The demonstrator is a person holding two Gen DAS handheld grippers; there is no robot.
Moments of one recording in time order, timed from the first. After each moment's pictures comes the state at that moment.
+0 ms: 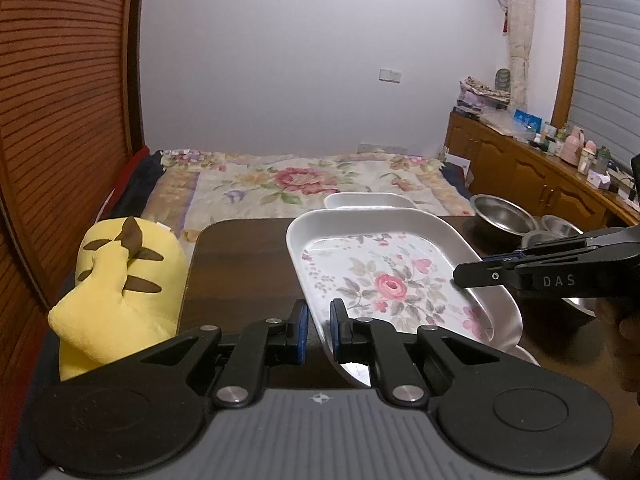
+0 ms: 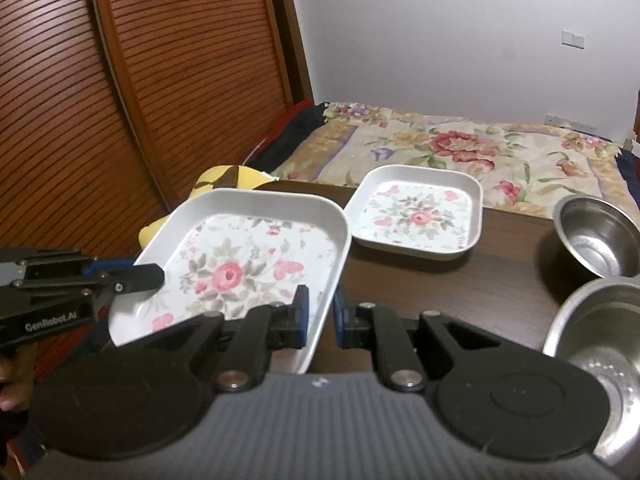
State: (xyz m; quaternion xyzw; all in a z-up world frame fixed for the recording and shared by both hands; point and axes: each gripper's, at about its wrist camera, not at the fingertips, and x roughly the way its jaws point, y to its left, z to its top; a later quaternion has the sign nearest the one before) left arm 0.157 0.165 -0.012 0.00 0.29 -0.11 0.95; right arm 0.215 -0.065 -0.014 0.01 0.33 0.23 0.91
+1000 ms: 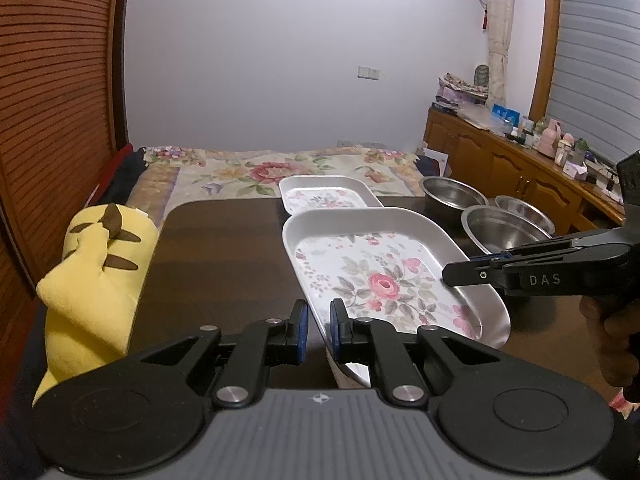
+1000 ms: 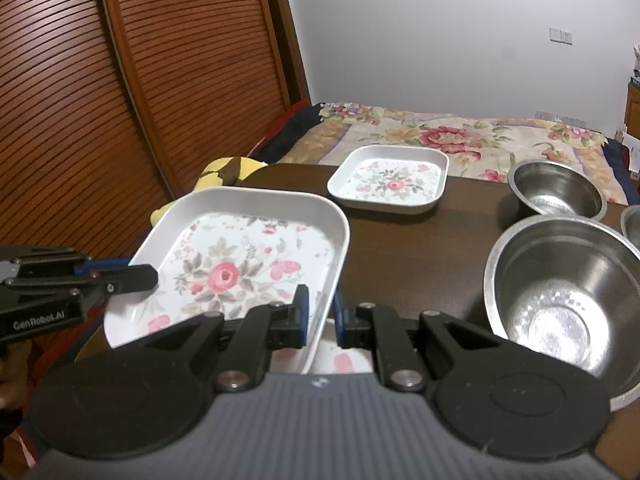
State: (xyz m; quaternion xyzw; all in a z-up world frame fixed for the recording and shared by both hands) left arm 0.097 0.133 -0.014 0.00 0.29 -0.13 0.95; right arm 0.172 -0.101 -0.023 0.02 0.33 0.23 0.91
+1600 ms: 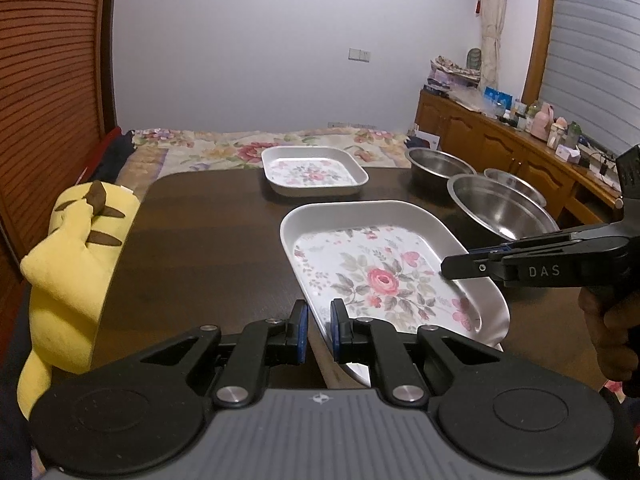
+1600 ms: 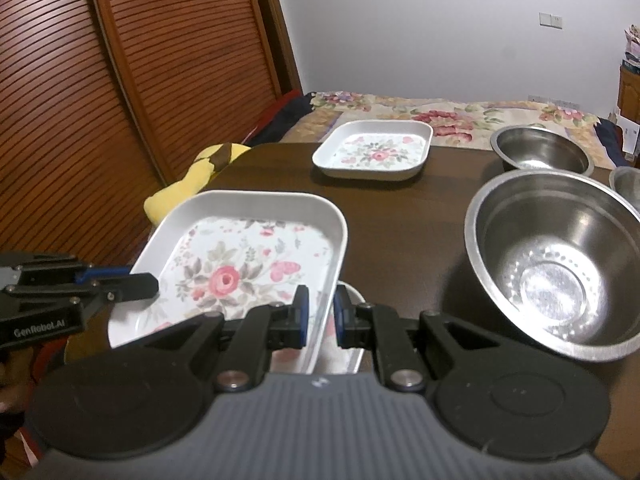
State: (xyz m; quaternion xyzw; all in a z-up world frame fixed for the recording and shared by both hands) left arm 0.090 0.119 -0.036 0.00 0.32 -0.15 0.94; right arm 0.158 -0.116 -0.045 0.03 0.35 0.22 0.91
